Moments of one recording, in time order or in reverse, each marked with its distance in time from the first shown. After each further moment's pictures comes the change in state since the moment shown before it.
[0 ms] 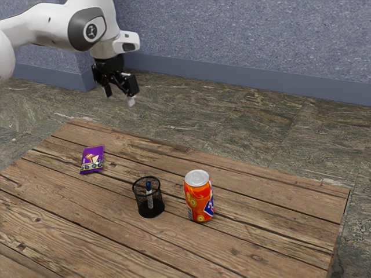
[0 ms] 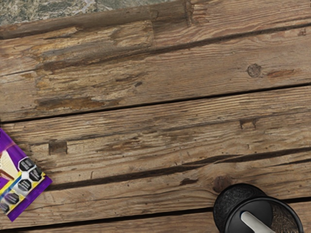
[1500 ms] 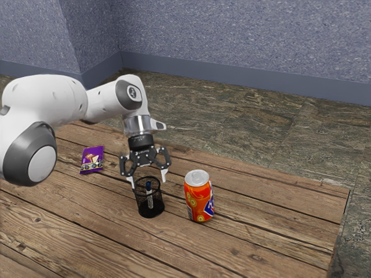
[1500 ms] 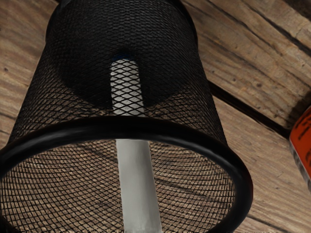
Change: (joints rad) arm -0.115 0.446 0.202 0.043 -0.603 -0.395 -0.548
